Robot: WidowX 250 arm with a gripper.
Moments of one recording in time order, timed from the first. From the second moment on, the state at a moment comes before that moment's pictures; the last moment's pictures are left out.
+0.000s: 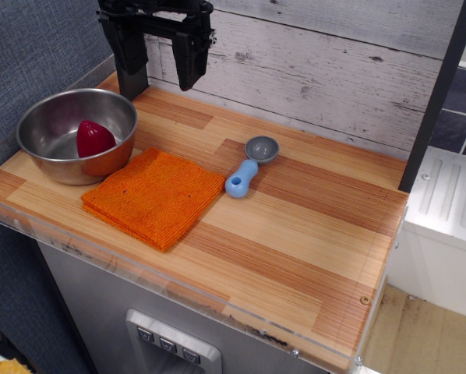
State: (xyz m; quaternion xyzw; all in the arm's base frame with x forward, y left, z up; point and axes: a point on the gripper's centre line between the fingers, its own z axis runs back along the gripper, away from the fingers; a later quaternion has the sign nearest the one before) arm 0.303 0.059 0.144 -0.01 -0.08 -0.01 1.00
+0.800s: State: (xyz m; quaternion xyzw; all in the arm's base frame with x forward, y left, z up) arm 0.333 0.029 0.076 0.00 -0.05 -0.01 1.00
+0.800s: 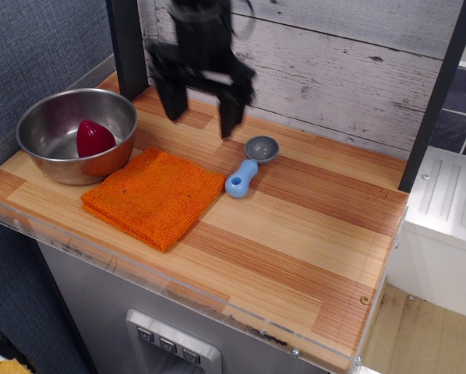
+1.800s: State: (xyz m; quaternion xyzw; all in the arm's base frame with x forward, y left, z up) arm 0.343 0.004 0.020 0.01 -0.02 -0.03 1.00
